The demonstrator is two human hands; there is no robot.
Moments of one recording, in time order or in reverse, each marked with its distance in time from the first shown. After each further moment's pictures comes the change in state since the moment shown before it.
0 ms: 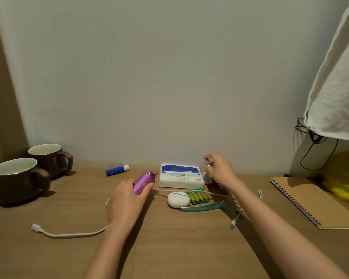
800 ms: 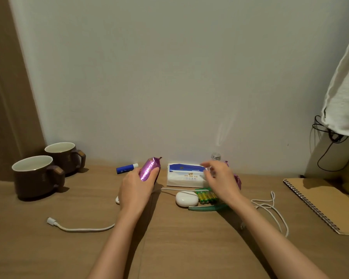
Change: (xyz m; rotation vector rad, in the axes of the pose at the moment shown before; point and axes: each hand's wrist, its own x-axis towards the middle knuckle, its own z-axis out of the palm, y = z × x) left_hand 0.014 0.015 -0.005 -0.206 0.034 -0.079; right_hand -0.034 -0.010 0.023 0.081 0.109 -0.257
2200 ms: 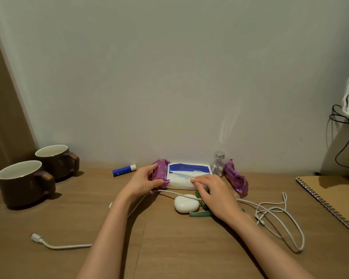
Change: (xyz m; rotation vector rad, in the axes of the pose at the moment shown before) left_hand 0.054 -0.007 0.027 -0.017 -0.597 0.039; right_hand -0.018 0.005 0.029 0.014 -0.125 -0.038
